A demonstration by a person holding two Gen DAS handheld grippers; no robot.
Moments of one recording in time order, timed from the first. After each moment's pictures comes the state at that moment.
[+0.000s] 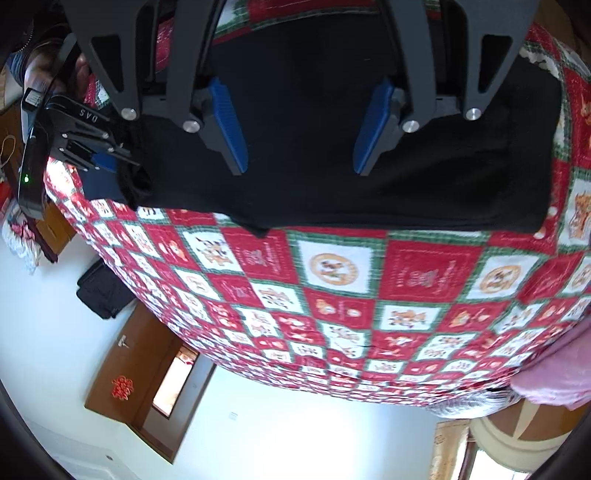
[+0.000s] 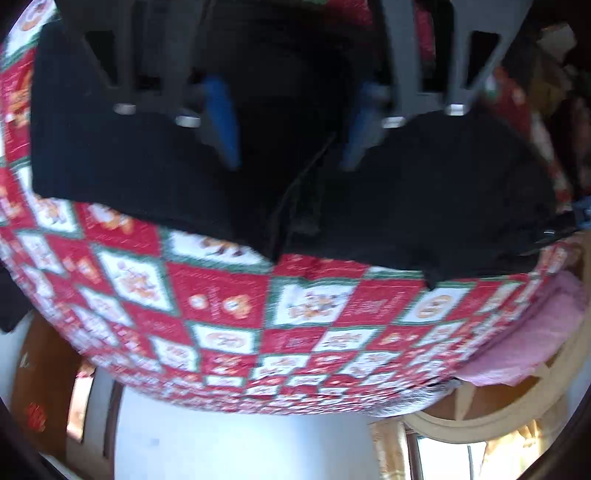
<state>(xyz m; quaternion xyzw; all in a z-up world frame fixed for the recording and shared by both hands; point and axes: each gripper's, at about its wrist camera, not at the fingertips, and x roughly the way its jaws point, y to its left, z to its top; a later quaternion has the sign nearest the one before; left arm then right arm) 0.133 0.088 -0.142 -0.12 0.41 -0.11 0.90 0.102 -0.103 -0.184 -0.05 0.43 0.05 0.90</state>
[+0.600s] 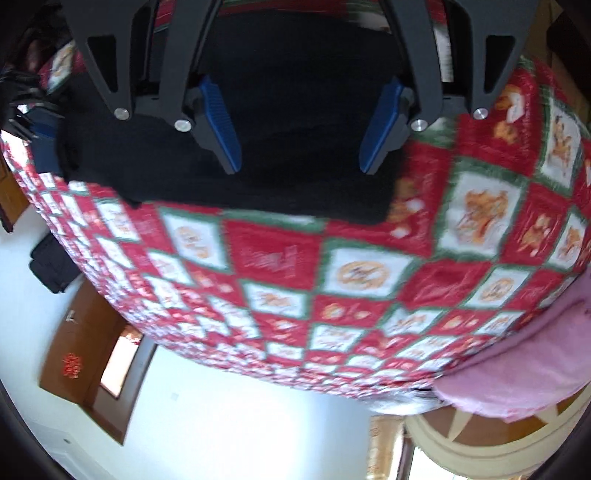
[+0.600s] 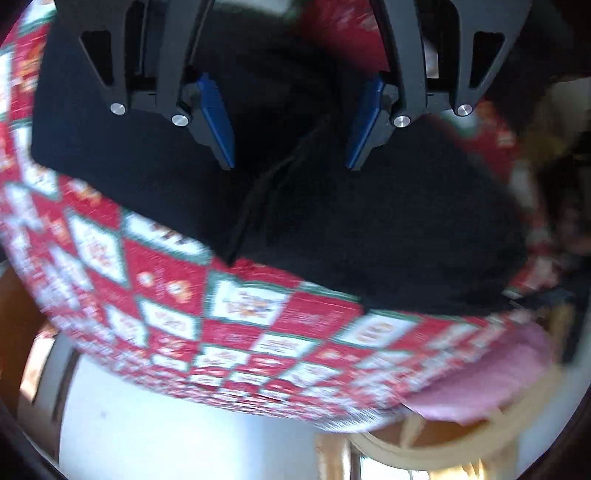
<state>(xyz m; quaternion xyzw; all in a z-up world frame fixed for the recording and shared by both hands) 0.128 0.193 -0.159 -0.12 0.40 0.00 0.91 0.077 -0.082 -0.179 -0.07 0.44 0.16 0.88</state>
